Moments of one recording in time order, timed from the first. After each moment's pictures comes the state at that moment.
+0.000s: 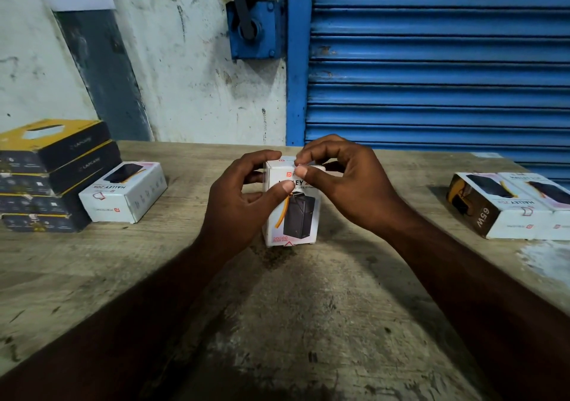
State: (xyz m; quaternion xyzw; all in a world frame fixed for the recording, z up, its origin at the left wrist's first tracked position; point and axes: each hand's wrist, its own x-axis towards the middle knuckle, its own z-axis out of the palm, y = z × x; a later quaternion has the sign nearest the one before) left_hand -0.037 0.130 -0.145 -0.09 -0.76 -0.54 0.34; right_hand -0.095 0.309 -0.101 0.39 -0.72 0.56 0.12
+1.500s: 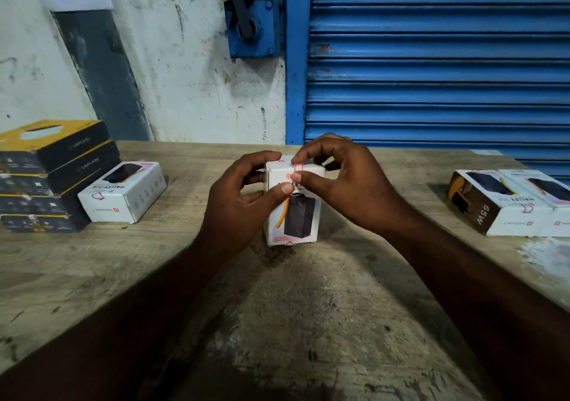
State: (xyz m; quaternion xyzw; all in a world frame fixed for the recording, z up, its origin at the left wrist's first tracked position) left_hand -0.037 0.130 -0.147 -0.11 -0.75 -0.57 0.33; right_hand -0.096 0.311 -0.101 0.39 -0.77 0.48 0.16
